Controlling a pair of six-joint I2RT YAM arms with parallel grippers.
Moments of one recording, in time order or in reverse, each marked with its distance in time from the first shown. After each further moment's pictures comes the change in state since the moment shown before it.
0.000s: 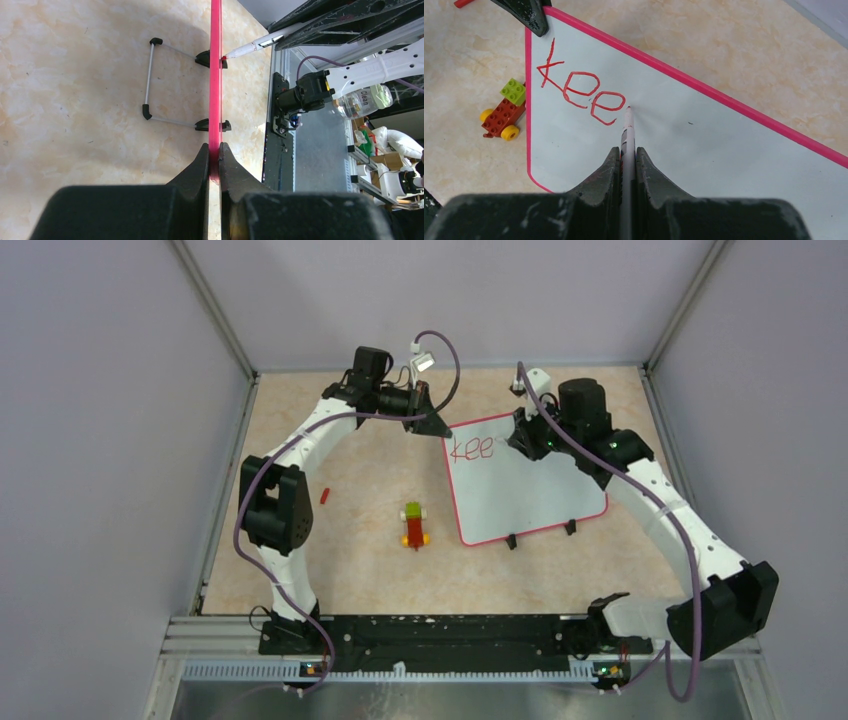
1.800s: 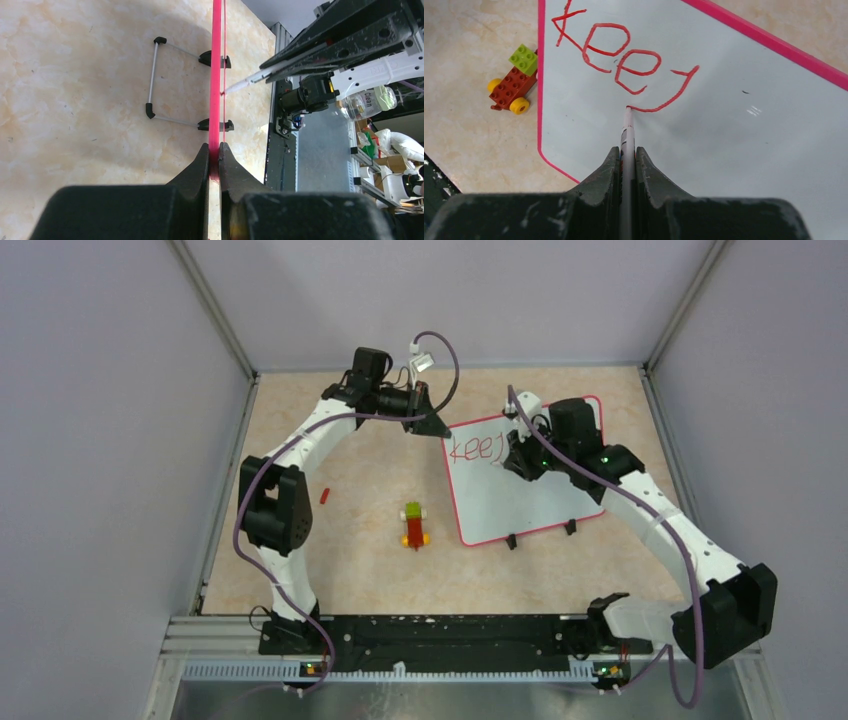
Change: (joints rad) left arm 0.002 -0.003 -0.010 0.008 -0.013 0.000; right arm 0.026 -0.043 -0.133 0.016 -0.011 -0.003
